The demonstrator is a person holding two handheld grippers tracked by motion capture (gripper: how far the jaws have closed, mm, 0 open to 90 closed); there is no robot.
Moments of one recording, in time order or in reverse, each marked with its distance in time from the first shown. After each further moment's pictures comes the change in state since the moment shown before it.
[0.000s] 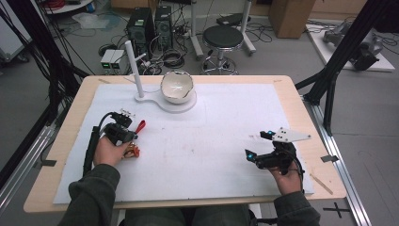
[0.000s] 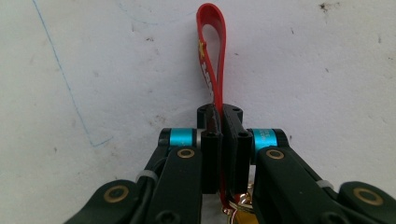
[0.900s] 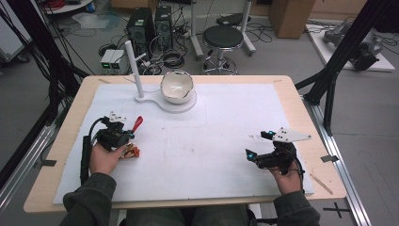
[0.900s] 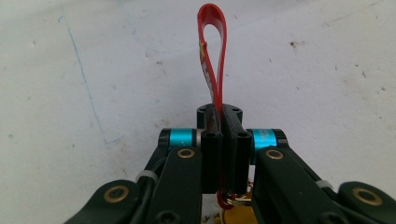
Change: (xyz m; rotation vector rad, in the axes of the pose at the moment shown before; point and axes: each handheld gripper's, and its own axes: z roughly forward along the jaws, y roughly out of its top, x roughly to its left) left arm 0.001 -0.025 -0.025 -0.222 -0.013 -0.040; right arm -0.002 -0.002 0.000 0.004 -0.008 0.003
